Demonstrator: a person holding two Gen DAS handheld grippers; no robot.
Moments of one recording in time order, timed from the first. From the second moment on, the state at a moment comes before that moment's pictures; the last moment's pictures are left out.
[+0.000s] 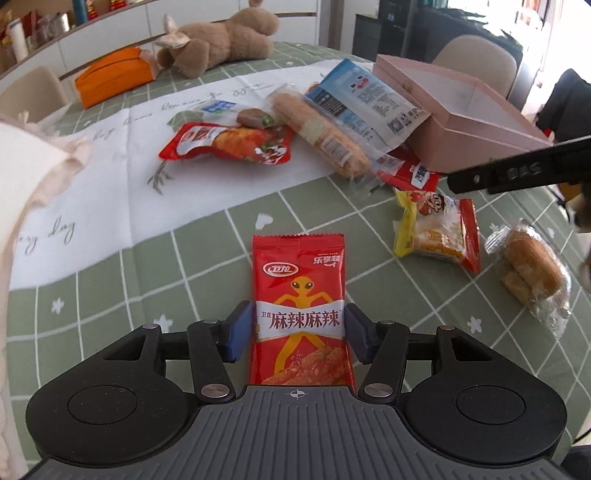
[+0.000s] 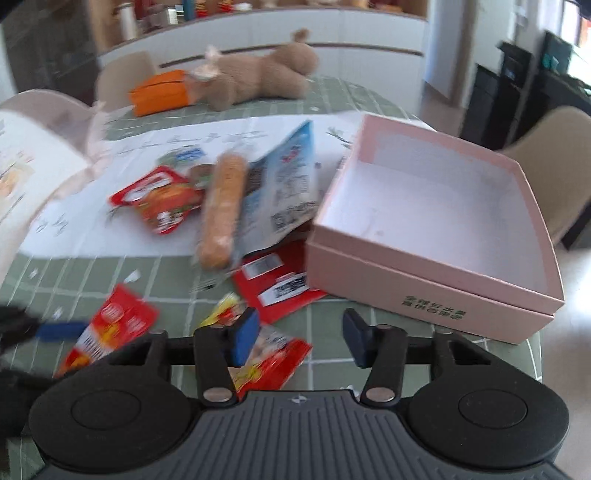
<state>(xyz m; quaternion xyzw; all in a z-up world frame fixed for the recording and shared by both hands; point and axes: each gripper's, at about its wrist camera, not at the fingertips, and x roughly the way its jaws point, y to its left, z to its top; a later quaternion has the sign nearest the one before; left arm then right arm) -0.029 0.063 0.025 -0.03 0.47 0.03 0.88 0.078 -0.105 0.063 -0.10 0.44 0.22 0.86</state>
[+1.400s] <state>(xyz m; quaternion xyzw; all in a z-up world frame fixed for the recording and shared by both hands) -0.038 0.055 0.023 -0.02 0.45 0.04 0.89 0.051 -0.090 0.049 -0.15 0.47 0.30 0.82</state>
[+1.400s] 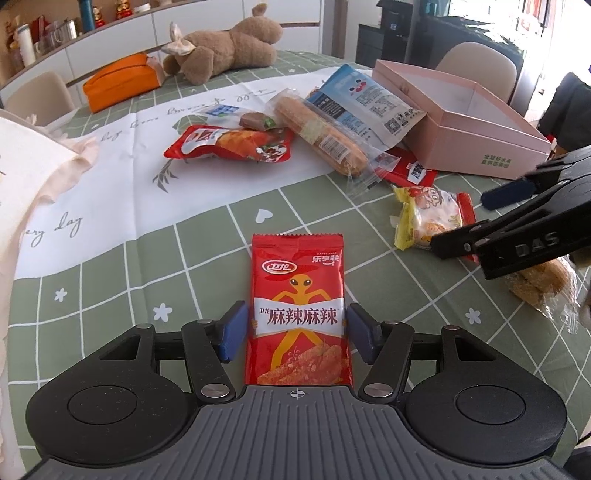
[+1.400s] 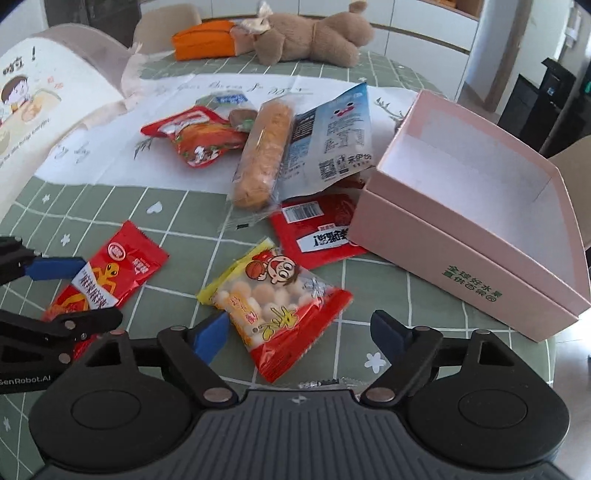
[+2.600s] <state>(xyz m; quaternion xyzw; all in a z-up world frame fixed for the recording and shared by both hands) -0.034 0.056 0.024 -0.02 0.46 0.03 0.89 0.054 -0.069 0.061 -0.16 0.46 0.33 0.81</state>
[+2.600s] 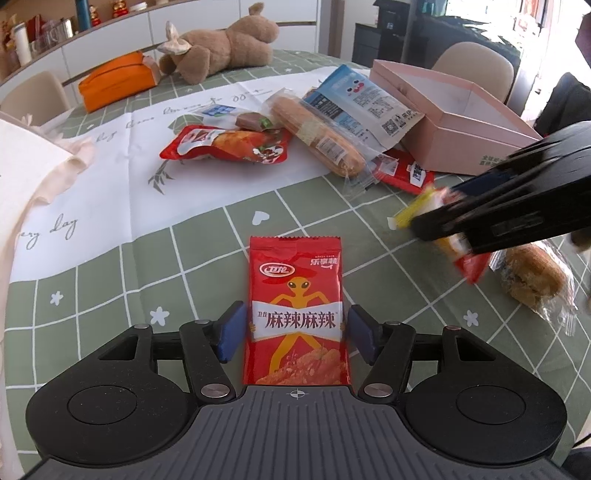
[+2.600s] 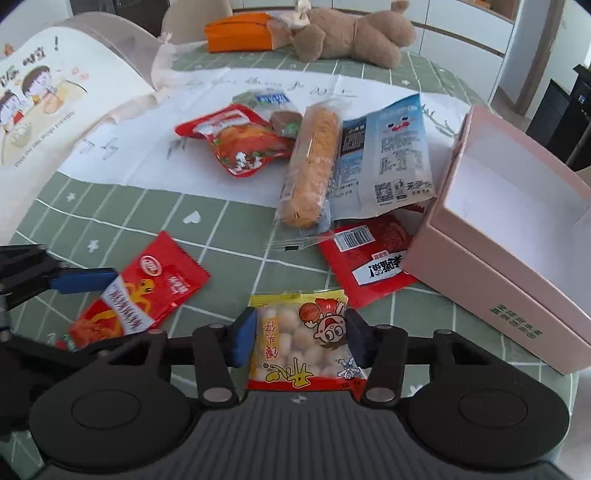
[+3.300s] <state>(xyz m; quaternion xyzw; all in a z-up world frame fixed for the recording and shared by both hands) 0.164 0.025 0.149 -0.14 0.35 -0.15 0.91 0.160 -0.206 0.196 0.00 0.38 0.15 0.91</state>
